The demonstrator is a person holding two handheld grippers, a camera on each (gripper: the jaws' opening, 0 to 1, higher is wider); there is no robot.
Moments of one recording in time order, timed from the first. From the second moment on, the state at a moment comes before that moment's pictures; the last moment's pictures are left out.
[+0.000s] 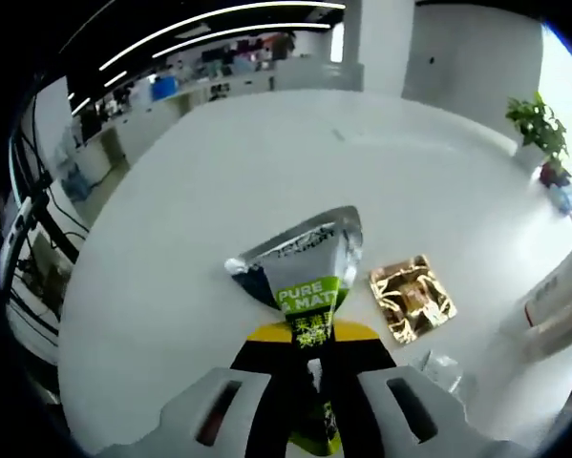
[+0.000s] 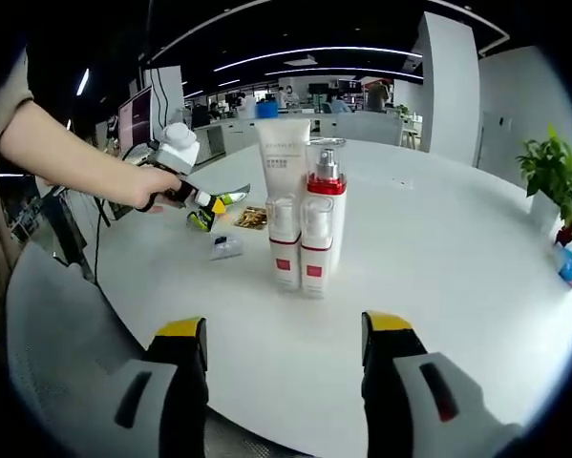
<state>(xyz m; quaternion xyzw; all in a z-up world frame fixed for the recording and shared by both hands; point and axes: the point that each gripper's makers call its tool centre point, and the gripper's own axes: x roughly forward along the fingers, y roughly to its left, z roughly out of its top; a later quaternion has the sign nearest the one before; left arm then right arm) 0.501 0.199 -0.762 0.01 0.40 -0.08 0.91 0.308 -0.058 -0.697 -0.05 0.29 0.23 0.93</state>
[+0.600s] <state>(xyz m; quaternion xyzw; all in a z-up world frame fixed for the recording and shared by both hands) 0.452 0.175 -0.726 -0.02 0.36 -0.15 0.92 0.305 -0.045 -0.691 0.00 0.28 0.27 0.92</state>
